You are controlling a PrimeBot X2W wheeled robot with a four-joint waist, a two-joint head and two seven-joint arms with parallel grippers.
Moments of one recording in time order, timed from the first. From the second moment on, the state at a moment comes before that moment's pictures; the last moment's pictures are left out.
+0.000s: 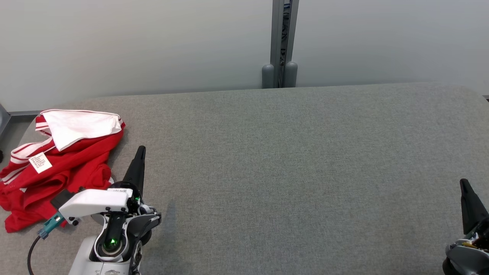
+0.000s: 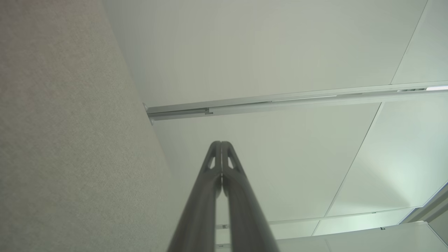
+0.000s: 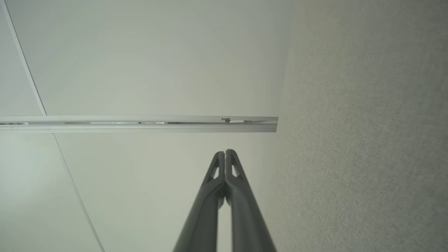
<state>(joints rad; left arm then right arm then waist) -0.31 0.05 -0.08 0.44 -1.65 -0.13 0.06 -0.09 -0.05 -0.30 0.23 1.60 0.13 0.16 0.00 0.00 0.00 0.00</state>
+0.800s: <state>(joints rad) -0.31 0.05 -0.08 0.44 -1.65 -0.13 0.06 -0.09 -0.05 -0.30 0.23 1.60 0.13 0.16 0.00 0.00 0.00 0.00</state>
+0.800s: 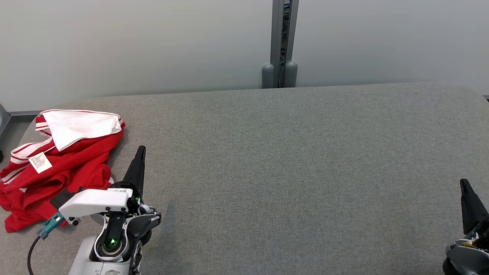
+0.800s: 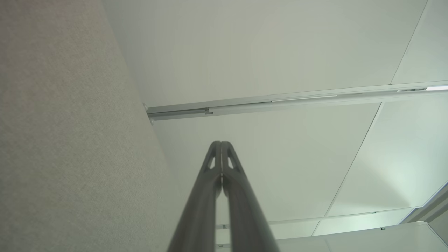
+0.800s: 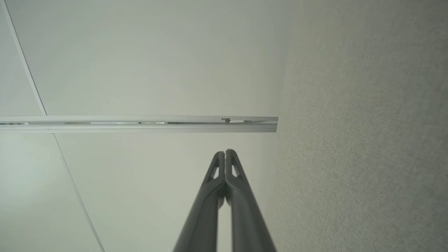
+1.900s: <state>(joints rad) -0.22 0.04 -0.09 0.47 -1.65 -0.13 0.04 -0.05 -0.02 -0.27 0.27 1.60 0.13 0.15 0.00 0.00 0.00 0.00</state>
